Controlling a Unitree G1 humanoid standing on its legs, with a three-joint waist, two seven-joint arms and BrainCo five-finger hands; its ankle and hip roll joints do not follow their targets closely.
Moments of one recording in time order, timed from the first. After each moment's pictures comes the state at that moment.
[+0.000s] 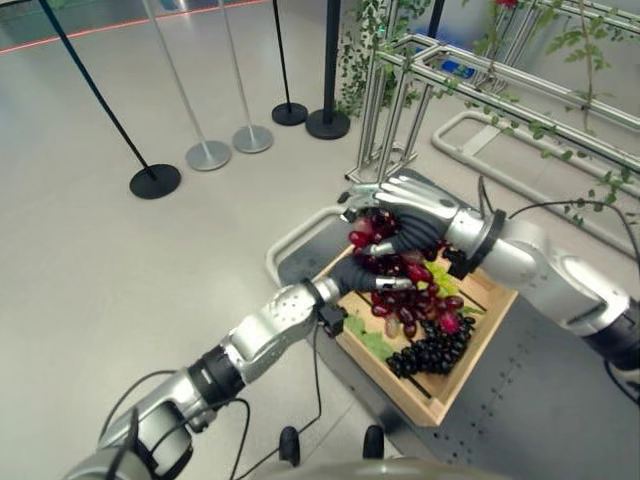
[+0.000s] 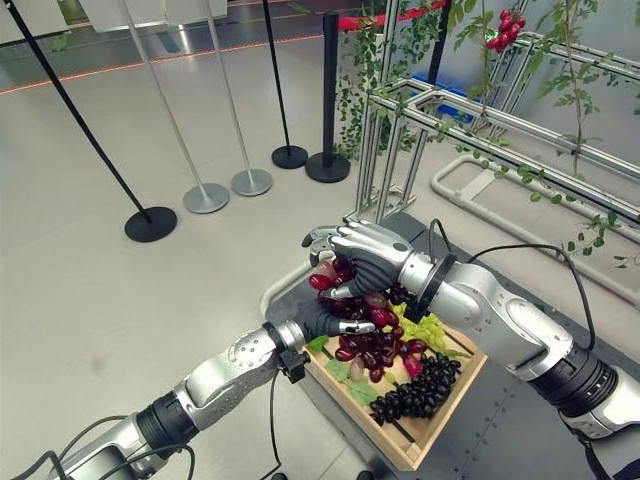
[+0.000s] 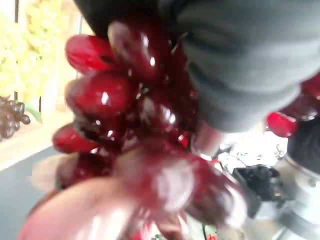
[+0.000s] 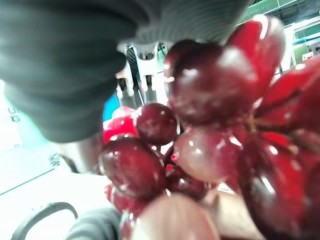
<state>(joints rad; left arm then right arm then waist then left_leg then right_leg) -0.49 0.41 -0.77 0.03 -0.69 0.03 -0.13 -0.61 -0.98 0.53 -0.31 -0.22 -0.18 0.12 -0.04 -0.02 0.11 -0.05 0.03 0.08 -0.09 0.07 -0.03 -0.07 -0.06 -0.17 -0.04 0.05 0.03</state>
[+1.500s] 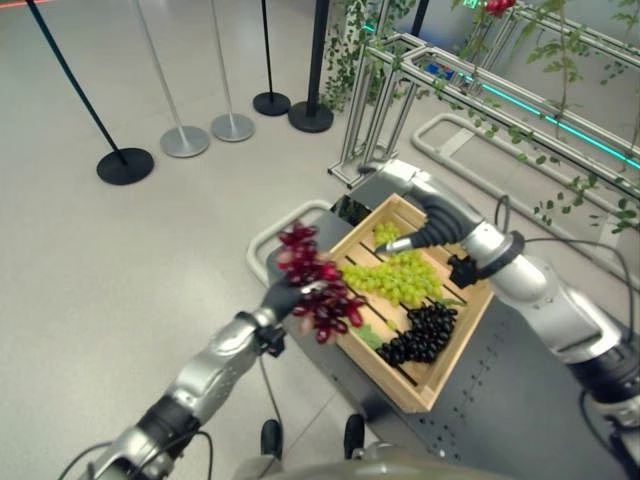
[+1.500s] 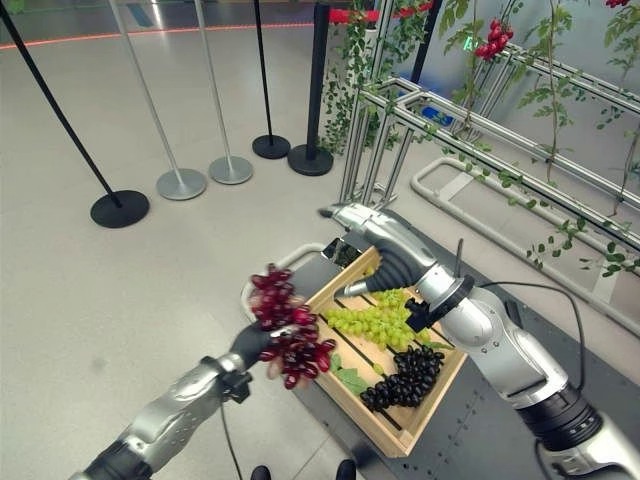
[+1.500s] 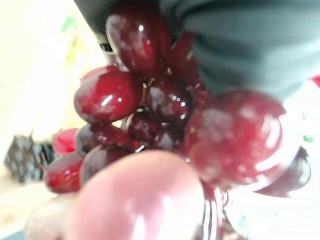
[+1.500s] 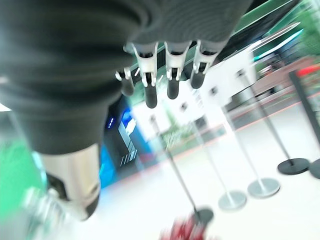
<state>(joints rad) -0.12 0.52 -0.44 0.13 -0.72 0.03 -0.10 -0.32 -0.74 0.22 -0.28 -0.12 -0.21 0.01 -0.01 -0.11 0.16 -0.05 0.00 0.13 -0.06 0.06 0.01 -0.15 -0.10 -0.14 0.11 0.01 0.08</state>
